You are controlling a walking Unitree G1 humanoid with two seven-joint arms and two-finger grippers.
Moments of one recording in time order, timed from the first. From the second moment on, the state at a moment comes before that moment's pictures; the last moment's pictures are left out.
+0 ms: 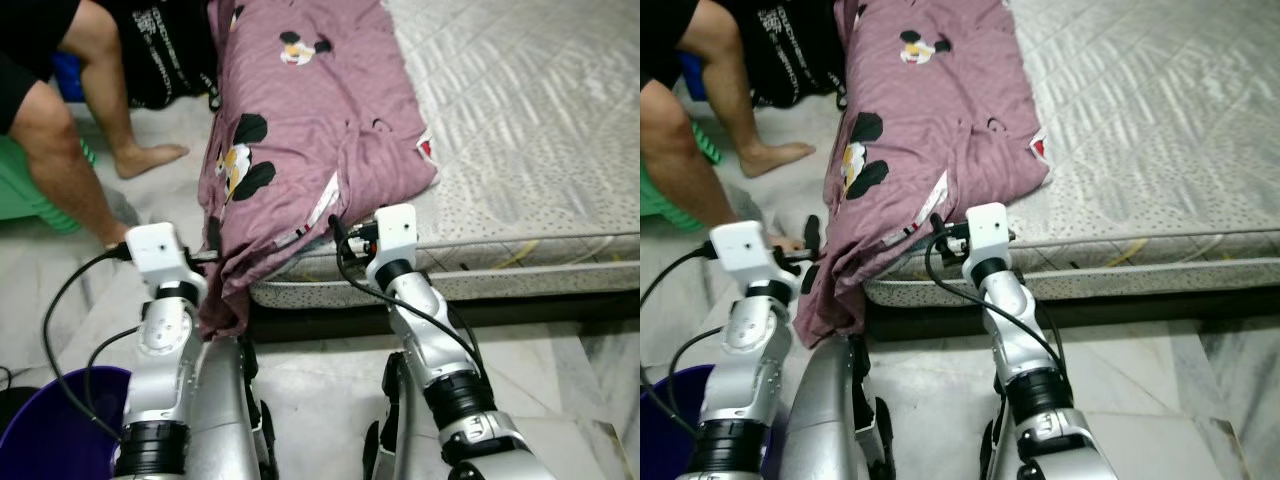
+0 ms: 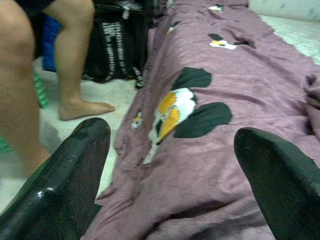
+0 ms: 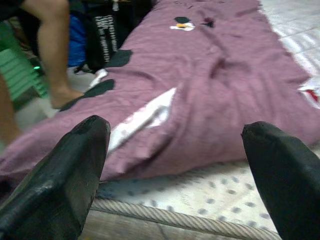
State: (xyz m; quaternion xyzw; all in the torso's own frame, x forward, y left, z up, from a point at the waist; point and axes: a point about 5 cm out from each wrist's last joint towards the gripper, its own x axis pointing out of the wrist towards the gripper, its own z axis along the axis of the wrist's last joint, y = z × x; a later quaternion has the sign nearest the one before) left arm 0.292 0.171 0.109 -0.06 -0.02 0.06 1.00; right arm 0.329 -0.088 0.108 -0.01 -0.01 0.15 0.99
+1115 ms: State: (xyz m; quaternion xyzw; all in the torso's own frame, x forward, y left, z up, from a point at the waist) left arm 0.293 0.171 0.107 -0.06 -0.02 0.06 1.00; right arm 0.329 -0.087 0.104 -0.01 -0.01 0.15 0.99
